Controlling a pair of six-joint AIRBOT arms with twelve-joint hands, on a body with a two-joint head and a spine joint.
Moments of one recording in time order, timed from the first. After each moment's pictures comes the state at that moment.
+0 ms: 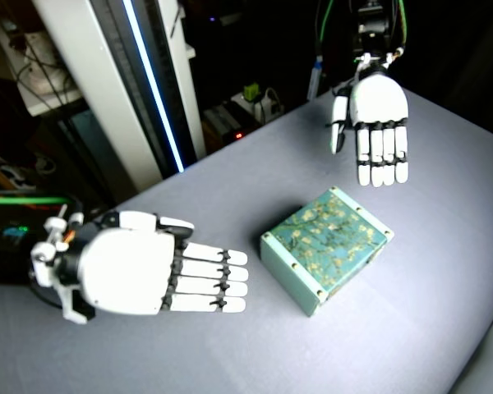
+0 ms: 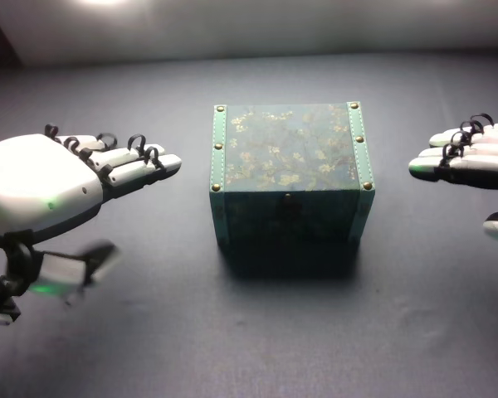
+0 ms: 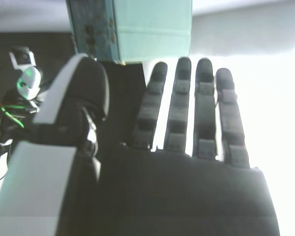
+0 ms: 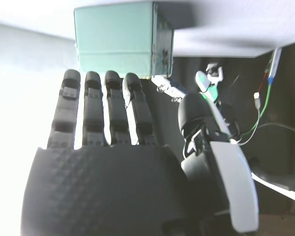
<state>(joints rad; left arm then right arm) 0.76 -0.85 1.03 0.13 -0.67 0.89 -0.83 -0.91 1.29 -0.53 0.86 -0.22</state>
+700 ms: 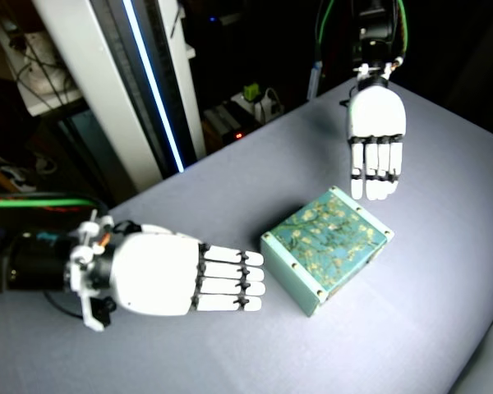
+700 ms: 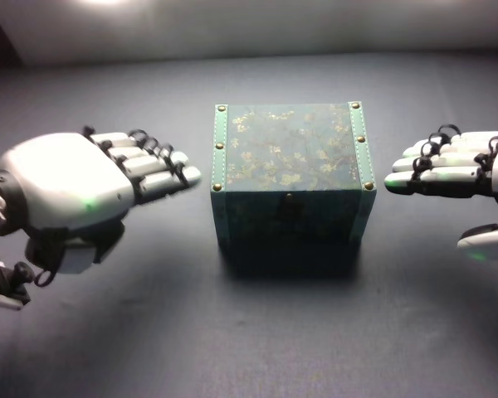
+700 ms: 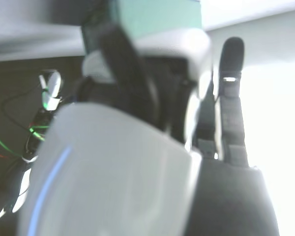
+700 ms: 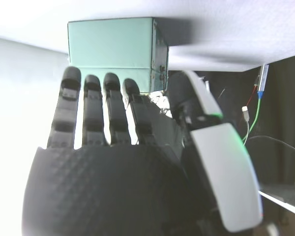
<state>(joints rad) 0.64 -0.93 1.09 0.30 -0.45 0.89 -0.72 -0.98 1.35 -0.78 0.74 -0.10</state>
